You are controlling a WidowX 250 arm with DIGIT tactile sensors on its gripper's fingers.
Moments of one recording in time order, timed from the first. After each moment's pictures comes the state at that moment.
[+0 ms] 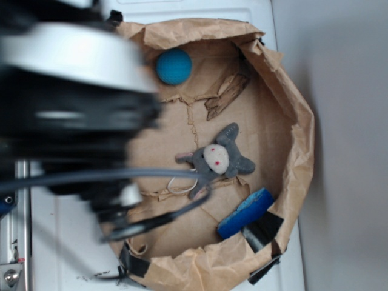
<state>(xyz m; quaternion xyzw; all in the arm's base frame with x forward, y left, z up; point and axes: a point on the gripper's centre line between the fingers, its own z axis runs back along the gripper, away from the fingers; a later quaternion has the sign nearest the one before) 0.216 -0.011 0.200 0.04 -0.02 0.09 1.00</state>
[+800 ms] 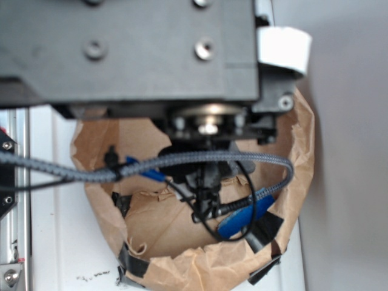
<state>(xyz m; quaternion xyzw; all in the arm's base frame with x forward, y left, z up) 0.255 -0.008 0.183 0.03 -0.02 0.08 1.00</state>
